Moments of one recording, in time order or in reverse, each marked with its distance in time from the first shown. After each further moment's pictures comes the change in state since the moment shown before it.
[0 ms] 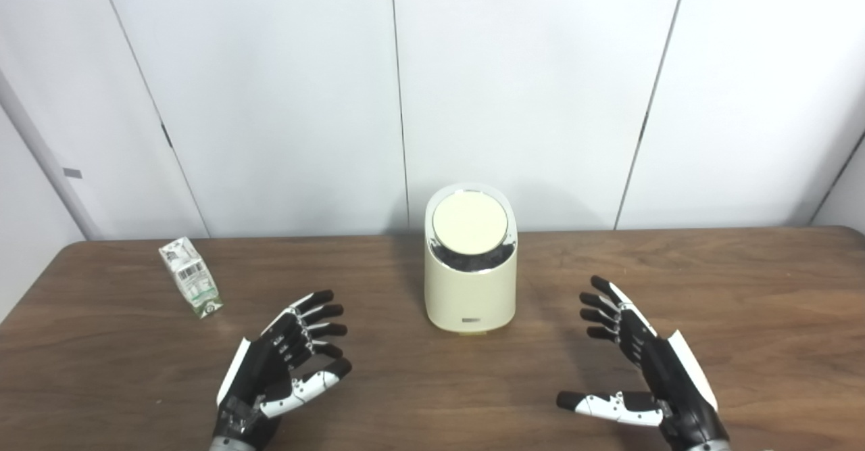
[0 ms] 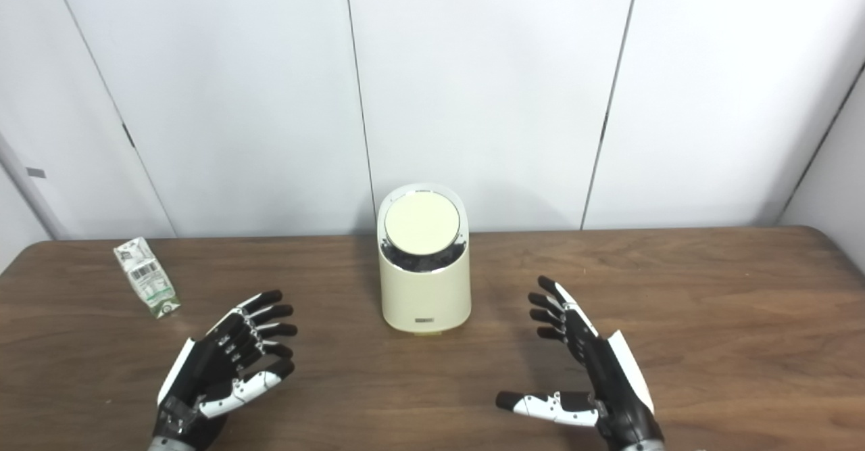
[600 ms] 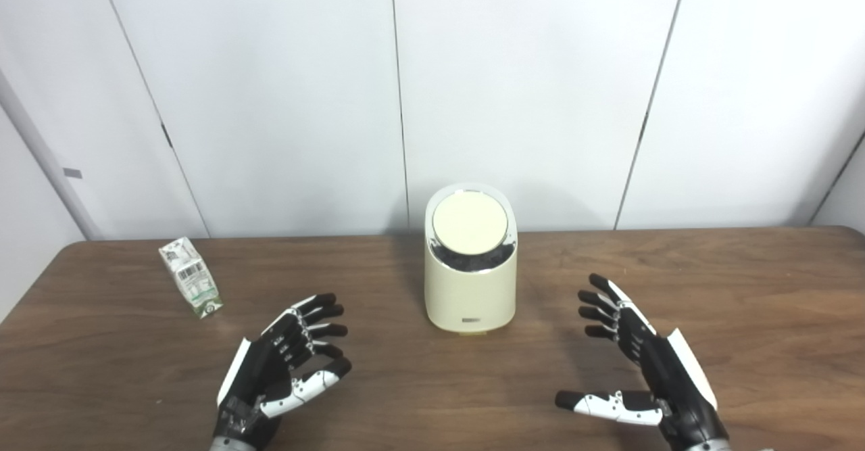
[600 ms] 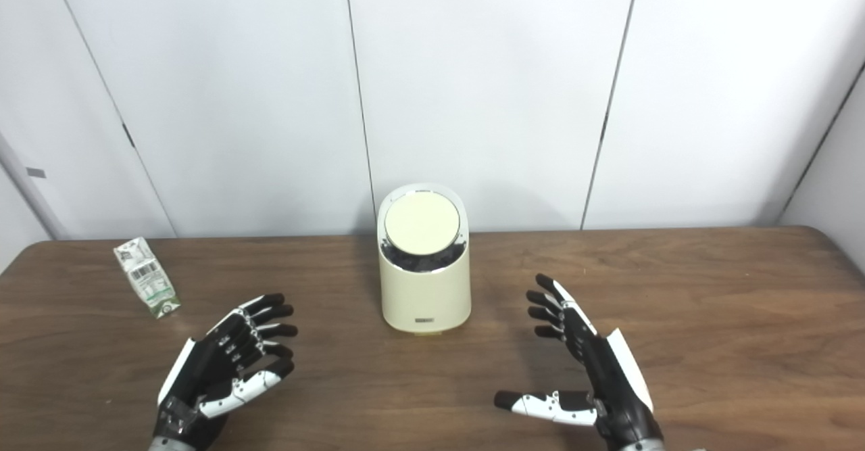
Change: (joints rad) left arm 0.000 -0.001 -0.001 0.000 0.001 0.000 0.001; right arm 0.000 0.000 0.003 -0.010 -0.002 0.001 0.000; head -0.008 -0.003
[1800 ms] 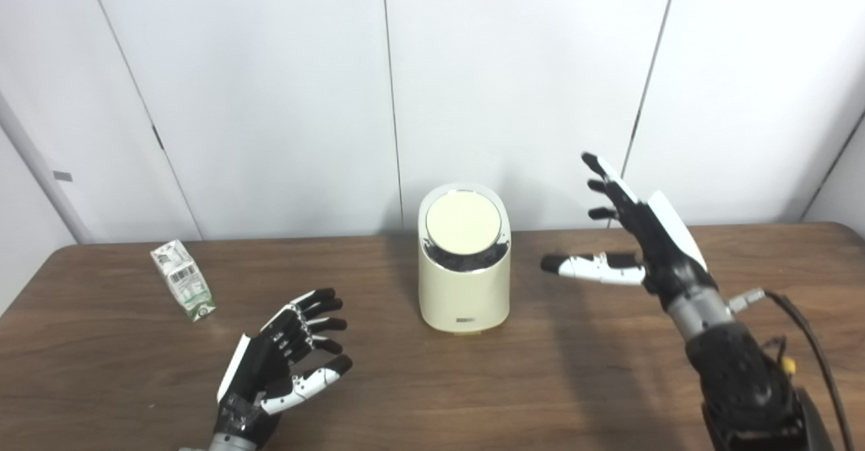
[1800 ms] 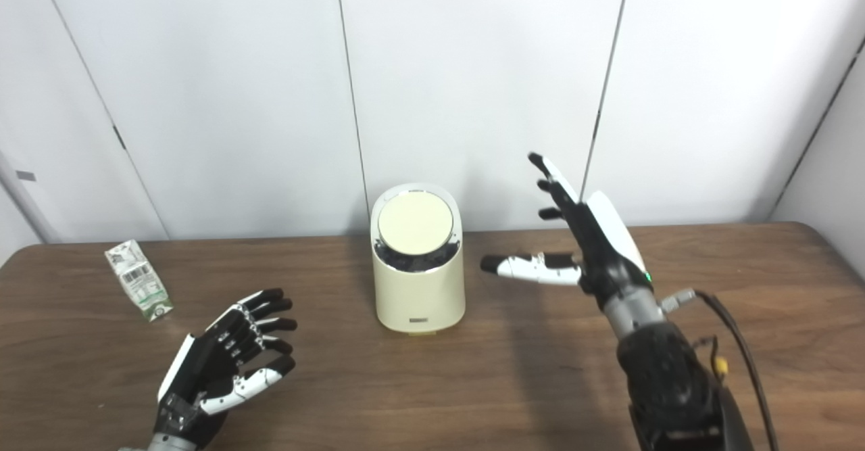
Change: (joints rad) left arm -0.022 -0.004 -0.013 0.029 0.007 -0.039 -0.001; right arm -0.429 -0.111 0.036 -0.061 -0.251 0.367 0.090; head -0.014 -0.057
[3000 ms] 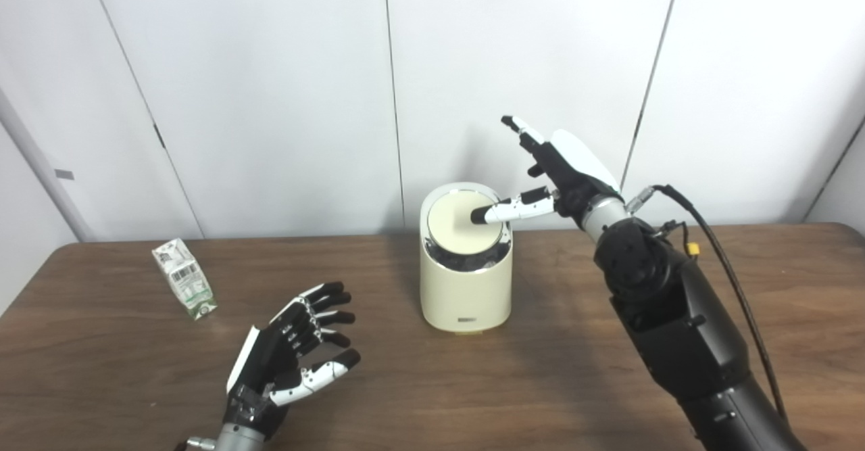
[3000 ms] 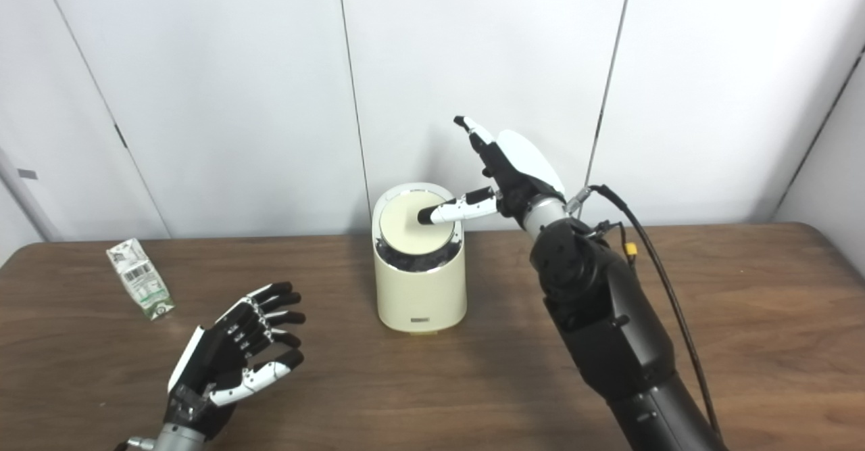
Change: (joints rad) left arm -0.028 -0.007 -0.010 0.028 0.002 -0.010 -0.005; right arm -0.320 0.037 0.186 0.358 -0.166 0.135 0.058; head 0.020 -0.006
